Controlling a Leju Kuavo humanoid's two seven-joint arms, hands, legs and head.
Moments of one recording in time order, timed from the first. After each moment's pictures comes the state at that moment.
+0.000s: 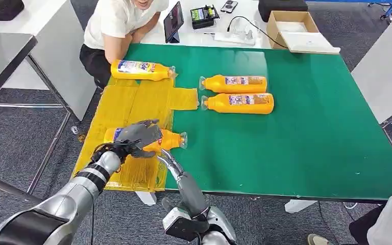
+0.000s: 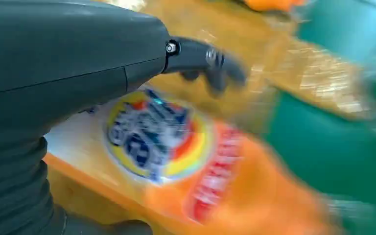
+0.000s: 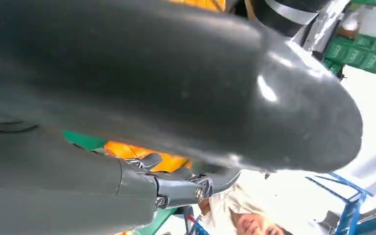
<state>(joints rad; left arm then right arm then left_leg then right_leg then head) -0.67 -0.08 -0.27 -0.47 -0.79 -0.11 -0.20 -0.15 0.17 0.79 -1.17 0.51 -0.27 -0.56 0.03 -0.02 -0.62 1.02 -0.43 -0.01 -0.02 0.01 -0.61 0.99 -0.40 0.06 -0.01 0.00</state>
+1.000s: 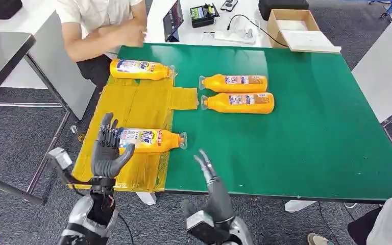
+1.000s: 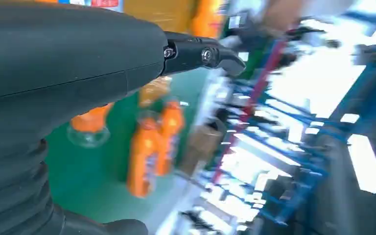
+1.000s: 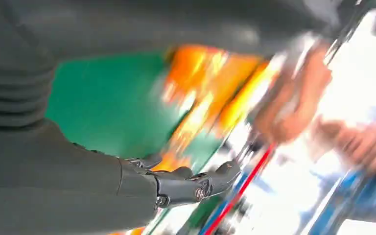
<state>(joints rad) -0.02 -0.13 -0.17 -1.43 0.28 -0.11 -0.40 -0.03 0.07 0.64 -1.28 0.58 -0.52 -0.52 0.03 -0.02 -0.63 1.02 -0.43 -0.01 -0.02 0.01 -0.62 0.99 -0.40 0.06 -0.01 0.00</state>
